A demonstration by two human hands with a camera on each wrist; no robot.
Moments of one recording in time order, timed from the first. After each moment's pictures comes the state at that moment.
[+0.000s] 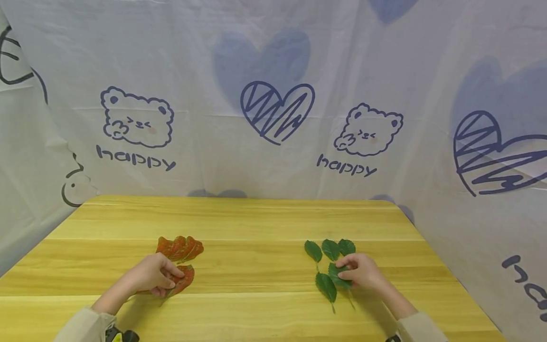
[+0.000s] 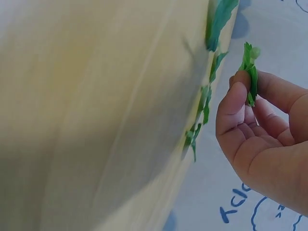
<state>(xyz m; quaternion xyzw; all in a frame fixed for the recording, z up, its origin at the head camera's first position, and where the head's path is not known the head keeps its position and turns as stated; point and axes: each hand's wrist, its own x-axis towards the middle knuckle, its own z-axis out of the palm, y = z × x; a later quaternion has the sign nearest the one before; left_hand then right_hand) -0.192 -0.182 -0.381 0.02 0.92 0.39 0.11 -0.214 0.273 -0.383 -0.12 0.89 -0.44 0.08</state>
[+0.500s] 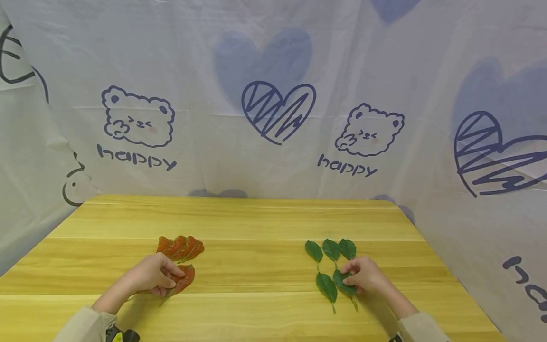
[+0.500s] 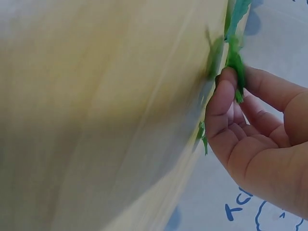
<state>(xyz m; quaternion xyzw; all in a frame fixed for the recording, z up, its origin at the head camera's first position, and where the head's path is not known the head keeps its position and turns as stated) -0.193 -0.185 -0.381 0.03 0.91 0.40 0.12 -0.216 0.282 -0.390 -0.11 0.89 -0.42 0.12</state>
